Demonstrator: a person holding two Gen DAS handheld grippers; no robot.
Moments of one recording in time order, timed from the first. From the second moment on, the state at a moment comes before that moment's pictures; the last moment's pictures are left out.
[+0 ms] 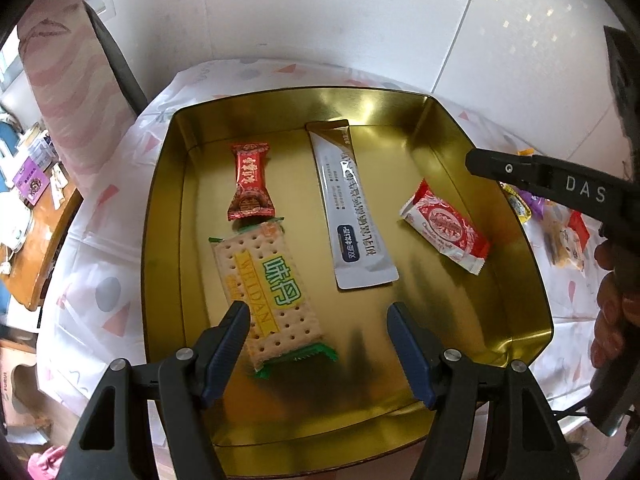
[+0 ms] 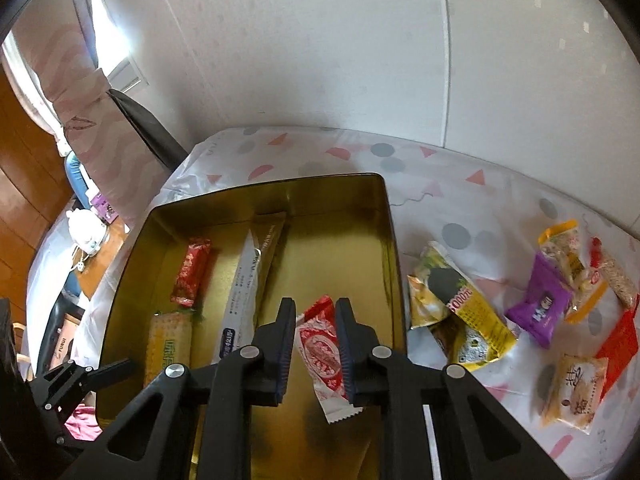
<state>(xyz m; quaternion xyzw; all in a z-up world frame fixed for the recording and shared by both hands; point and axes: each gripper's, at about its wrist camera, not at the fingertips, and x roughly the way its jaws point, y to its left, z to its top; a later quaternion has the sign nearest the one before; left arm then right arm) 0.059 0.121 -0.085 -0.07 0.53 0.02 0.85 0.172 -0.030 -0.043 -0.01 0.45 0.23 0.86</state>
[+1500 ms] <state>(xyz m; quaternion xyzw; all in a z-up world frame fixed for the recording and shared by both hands) 0.068 0.028 -0.069 -0.04 0.51 -0.04 0.86 0.101 -0.283 -0.089 0.19 0.46 -0.04 0.87</state>
